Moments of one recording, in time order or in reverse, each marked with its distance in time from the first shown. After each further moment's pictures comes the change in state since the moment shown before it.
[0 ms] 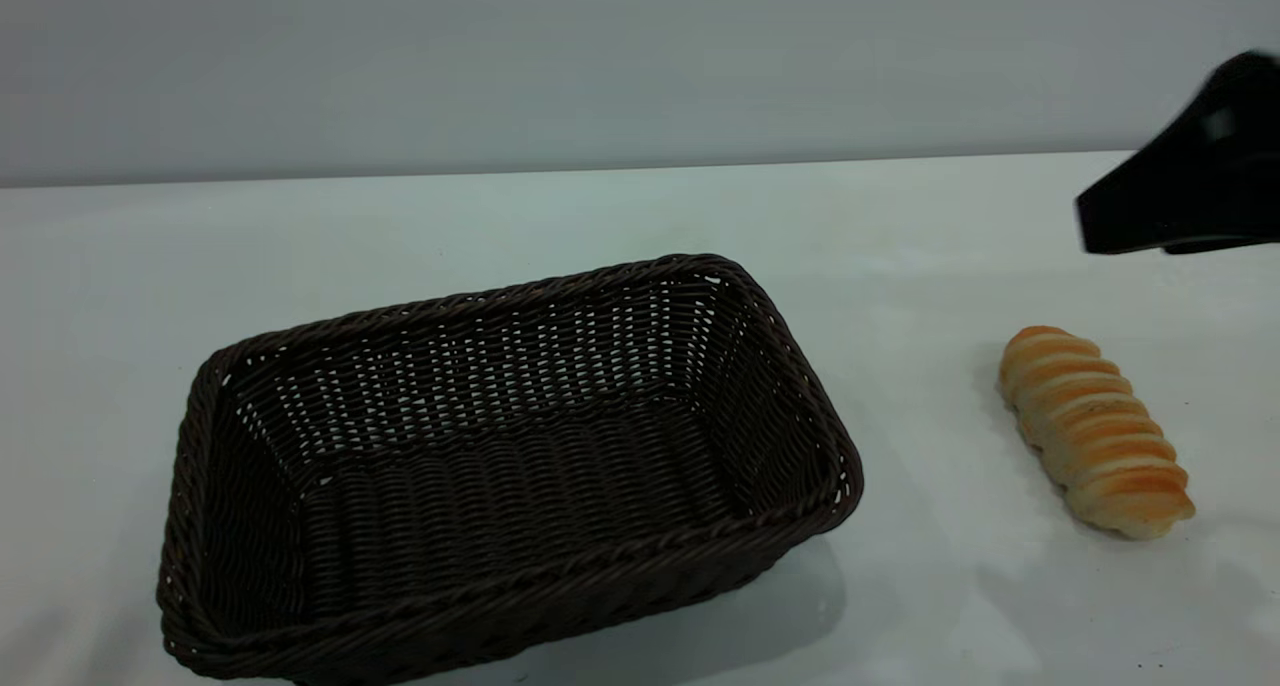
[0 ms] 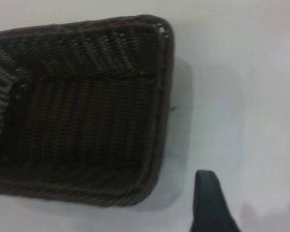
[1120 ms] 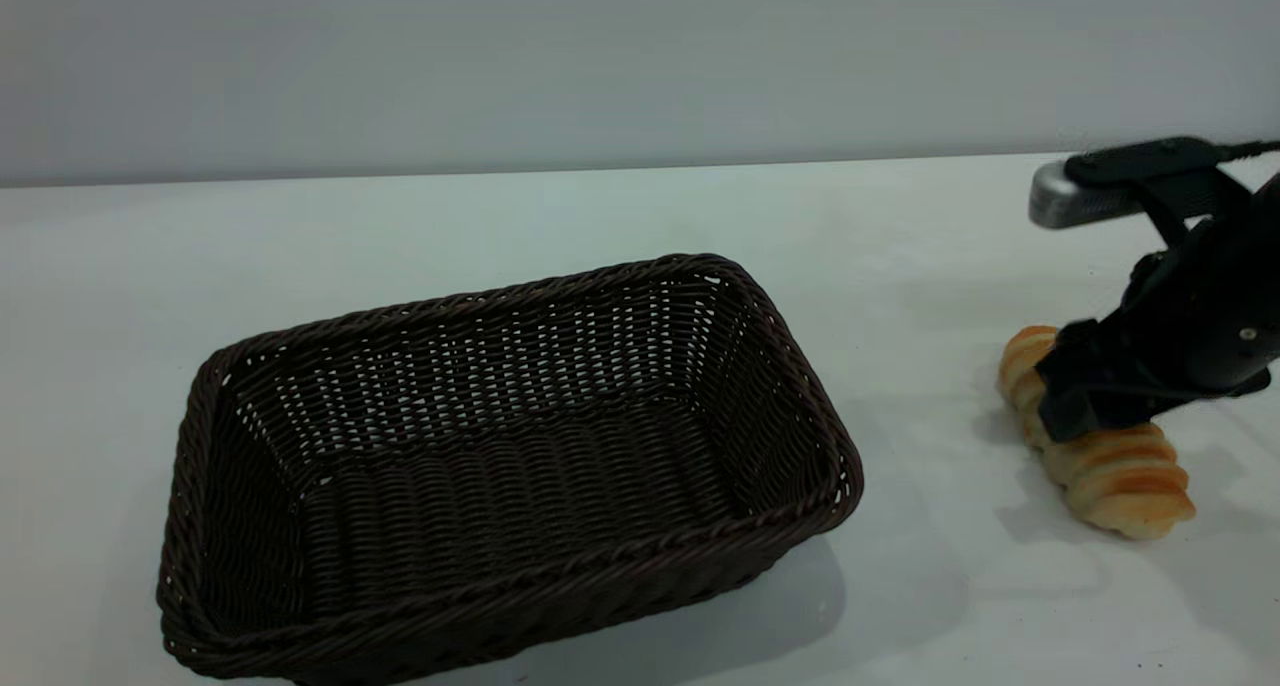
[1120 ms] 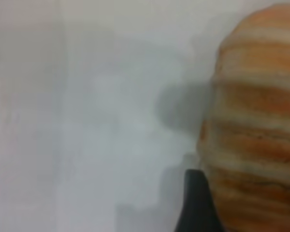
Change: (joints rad) left arm 0.000 -0.312 0.004 -0.033 0.014 0.162; right arm 0.000 0.692 -0.304 0.213 -0.323 -0.375
